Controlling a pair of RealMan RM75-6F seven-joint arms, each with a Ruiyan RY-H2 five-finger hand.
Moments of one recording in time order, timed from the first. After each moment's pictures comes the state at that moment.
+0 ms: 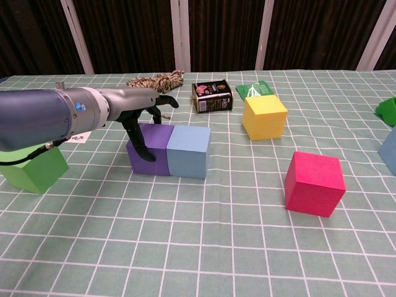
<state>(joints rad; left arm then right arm) -1.02 -1.61 -0.22 -1.56 0.54 0.94 0.72 0.14 -1.20 0.17 -1.69 -1.28 1.38 0.02</state>
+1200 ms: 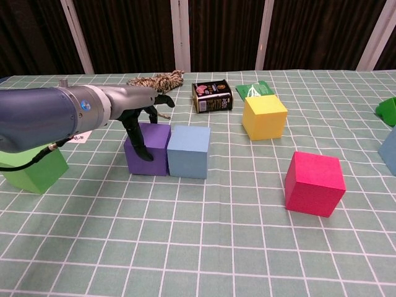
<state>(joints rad) -1.07 -1.63 -0.21 -1.60 0.44 1.06 0.80 0.13 -1.20 0.17 -1.70 -1.28 1.38 0.03</state>
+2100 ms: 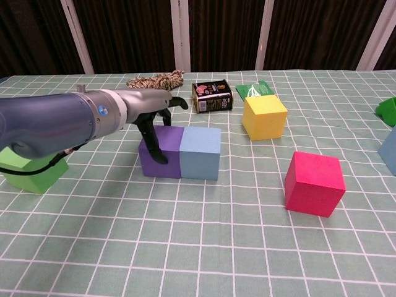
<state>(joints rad) -1.09 -1.68 -0.22 -1.57 0.45 1.06 0.79 0.14 -1.20 0.16 -1.70 -1.29 1.38 0.03</state>
